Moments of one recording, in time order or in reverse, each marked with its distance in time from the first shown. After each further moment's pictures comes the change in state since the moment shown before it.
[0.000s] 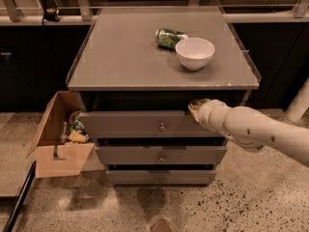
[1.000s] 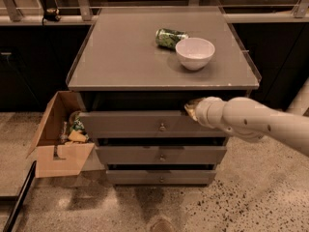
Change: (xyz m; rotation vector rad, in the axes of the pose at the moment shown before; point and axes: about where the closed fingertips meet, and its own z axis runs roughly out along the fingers) arm -0.005 0.012 0.002 -0.085 0.053 -0.032
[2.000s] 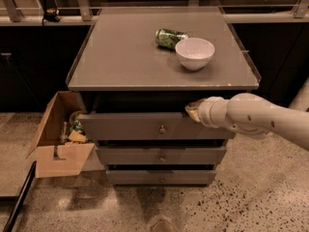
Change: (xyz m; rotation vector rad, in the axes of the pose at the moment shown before) arm 0.006 0.002 -0.006 -0.066 0.042 -0.021
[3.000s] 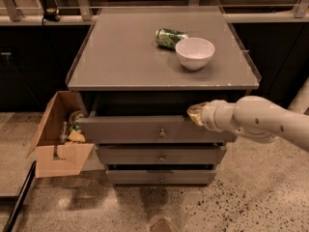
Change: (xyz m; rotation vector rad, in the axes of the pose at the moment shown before) arm 0.008 0.016 -0.011 -0.060 -0.009 0.011
